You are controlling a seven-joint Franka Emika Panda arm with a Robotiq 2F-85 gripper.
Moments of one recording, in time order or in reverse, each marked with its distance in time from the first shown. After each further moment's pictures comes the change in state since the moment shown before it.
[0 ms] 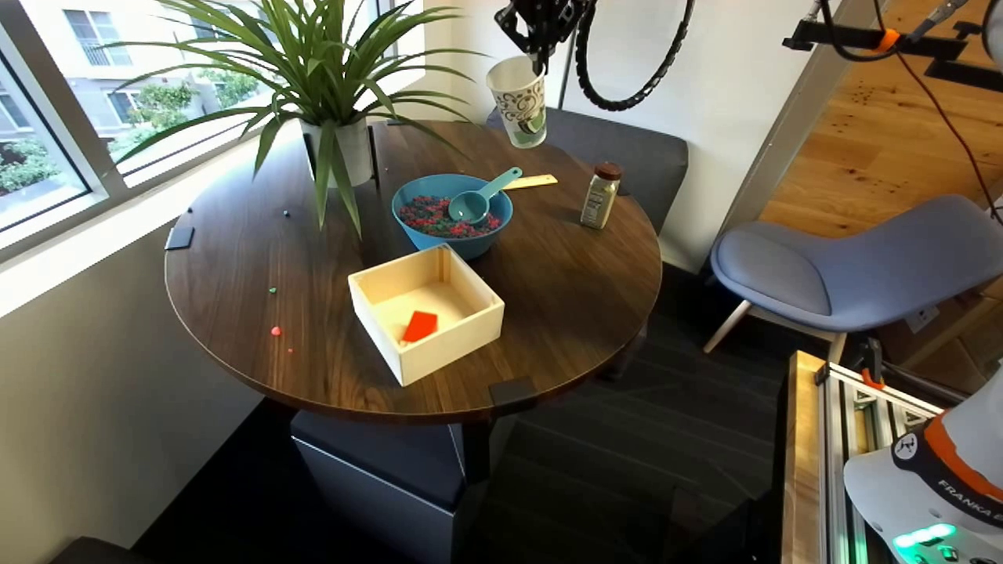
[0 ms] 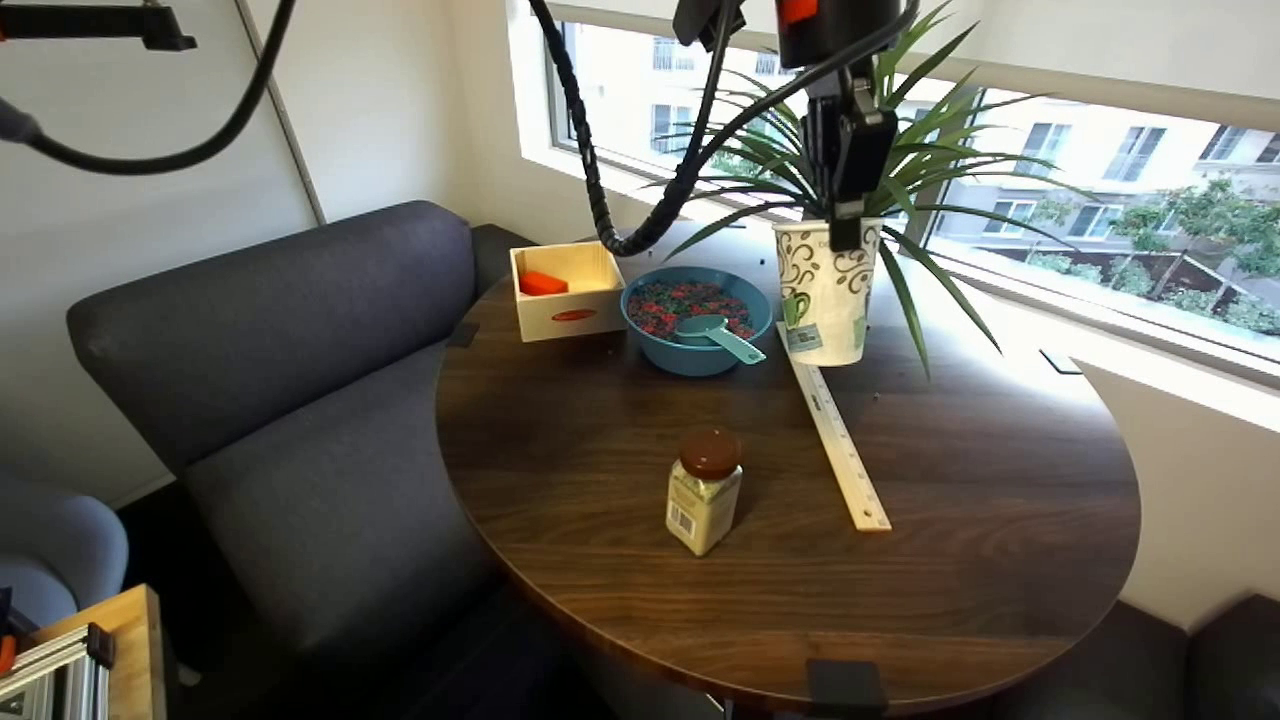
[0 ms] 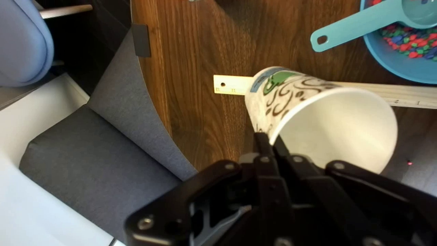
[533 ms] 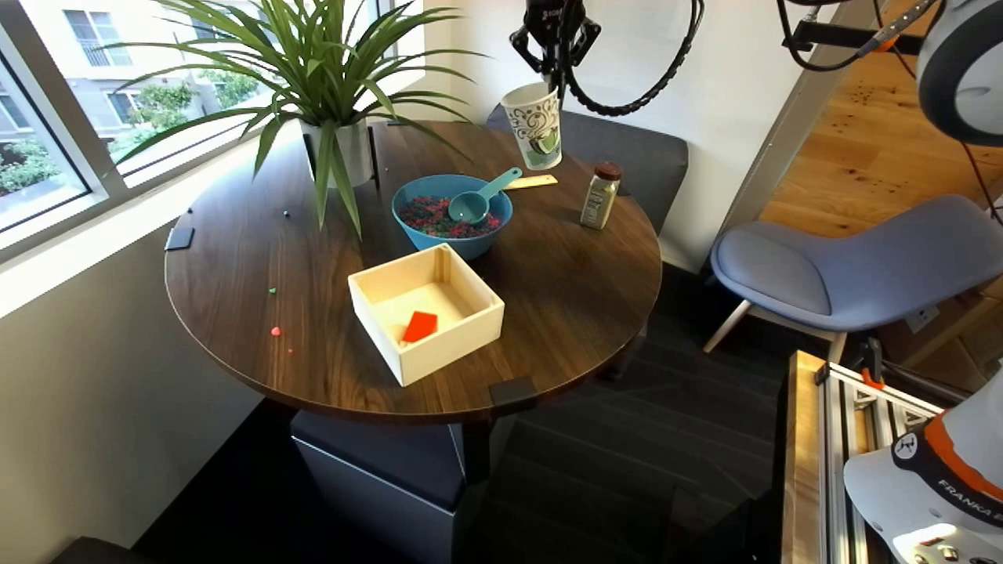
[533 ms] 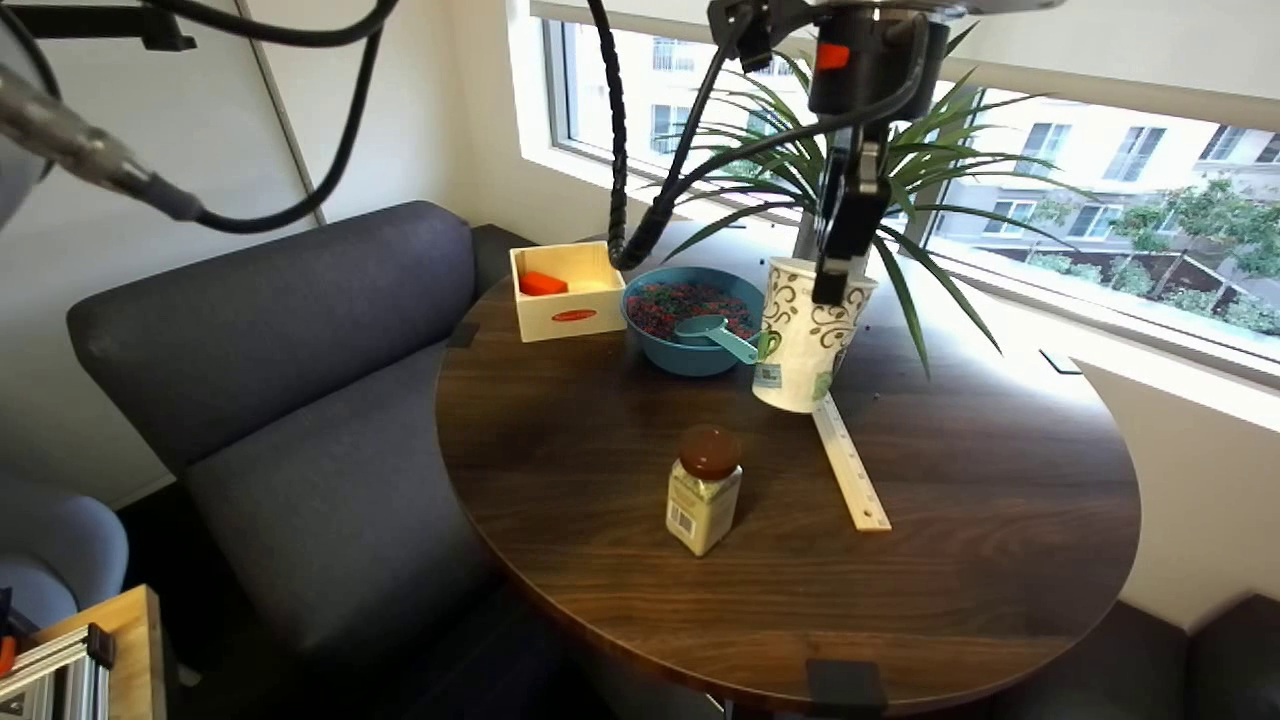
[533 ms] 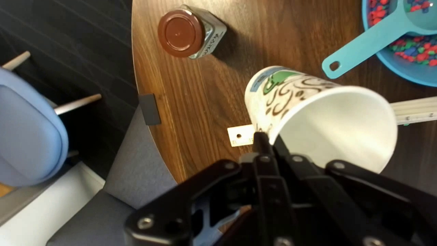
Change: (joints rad) arm -0.076 0.143 -0.035 0.208 0.193 -0.221 0.112
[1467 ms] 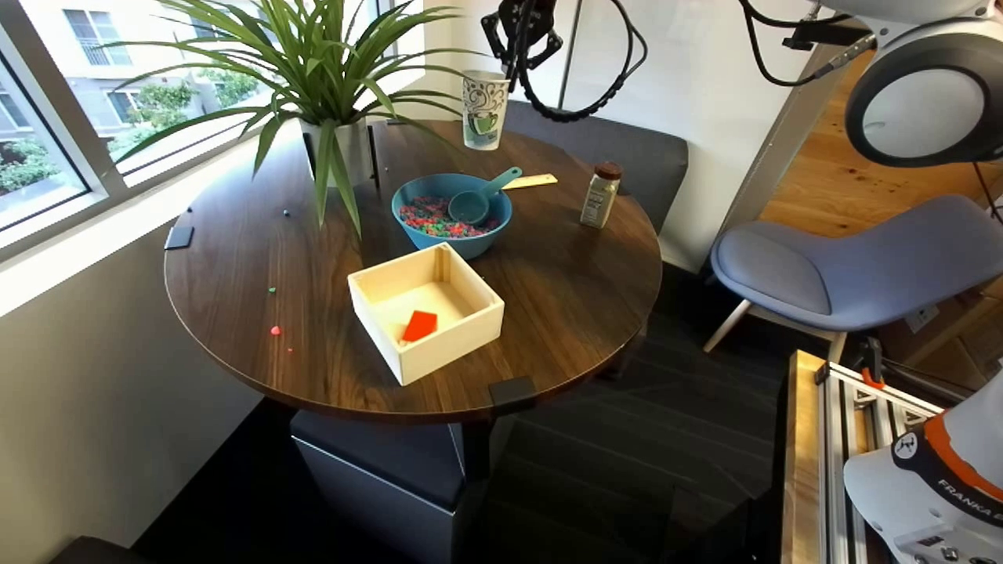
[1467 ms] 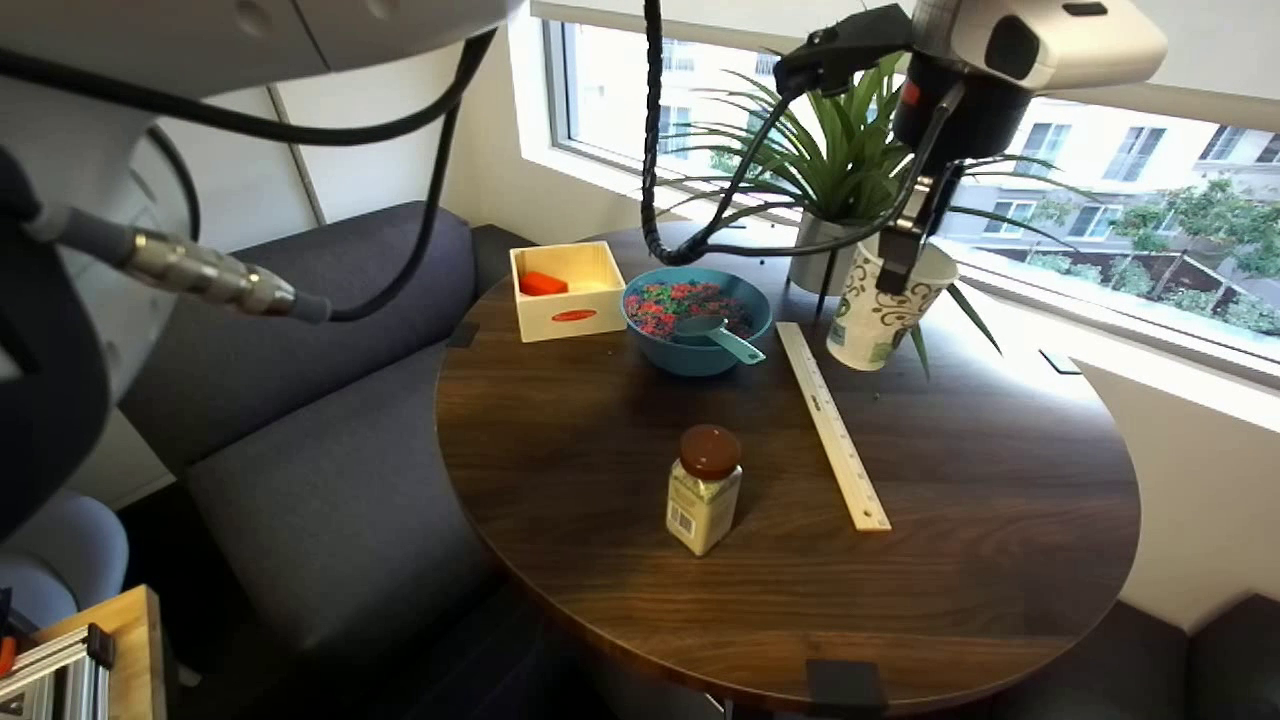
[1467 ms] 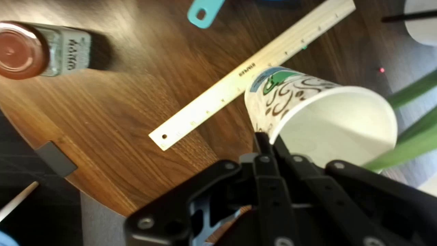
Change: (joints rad) arm -0.107 0.140 0.015 0.164 0.250 0.206 0.359
